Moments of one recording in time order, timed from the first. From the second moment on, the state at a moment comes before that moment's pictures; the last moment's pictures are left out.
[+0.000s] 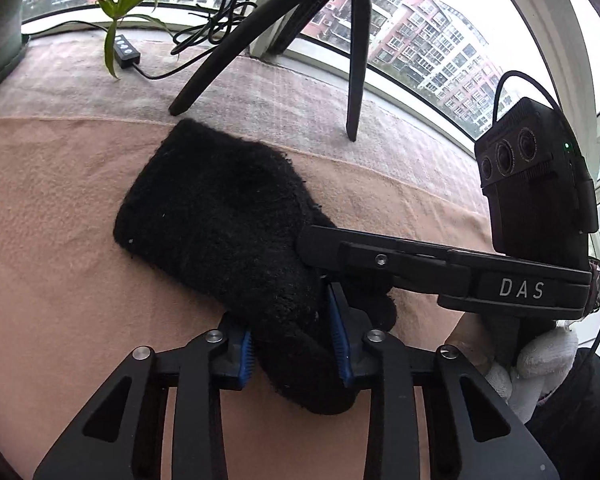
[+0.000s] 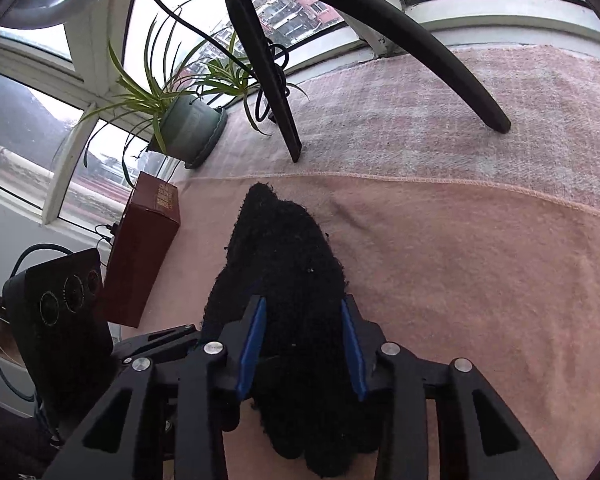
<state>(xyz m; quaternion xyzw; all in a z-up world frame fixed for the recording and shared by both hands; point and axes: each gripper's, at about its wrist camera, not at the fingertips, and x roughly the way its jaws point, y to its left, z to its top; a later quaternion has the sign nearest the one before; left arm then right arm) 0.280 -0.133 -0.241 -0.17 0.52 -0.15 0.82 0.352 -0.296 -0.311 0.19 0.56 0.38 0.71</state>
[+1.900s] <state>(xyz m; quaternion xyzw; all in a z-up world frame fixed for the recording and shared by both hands) 0.105 0.199 -0.097 -0.20 0.37 -0.09 0.90 0.191 0.094 -0.103 0.05 0.46 0.49 0.74</state>
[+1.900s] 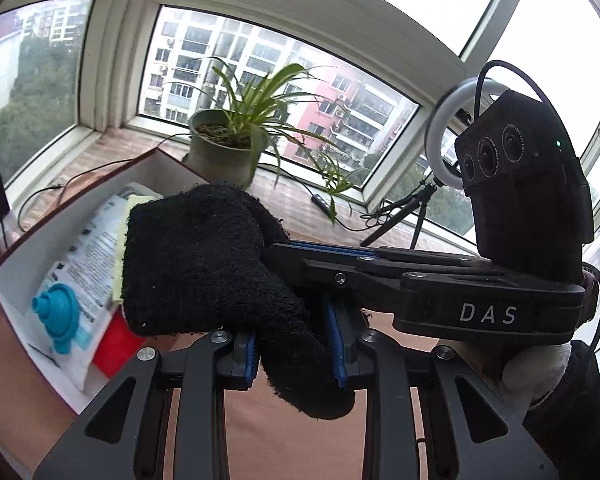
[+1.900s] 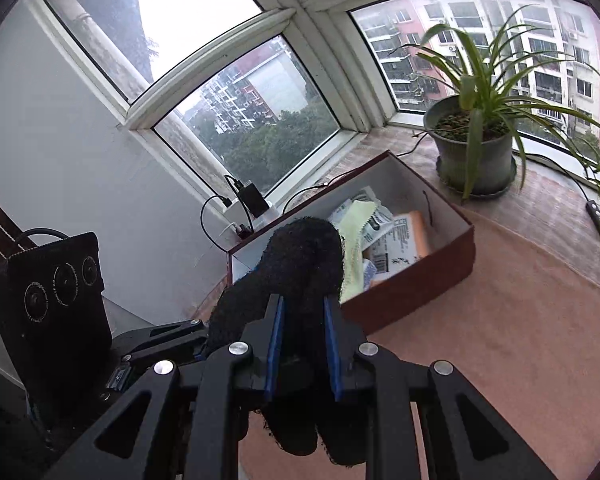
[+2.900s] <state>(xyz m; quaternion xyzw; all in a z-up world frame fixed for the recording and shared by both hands) 0.144 0.328 -0.150 -0.20 0.42 -0.05 0.88 0.240 0.222 -0.140 0.01 0.48 0.43 0.77</state>
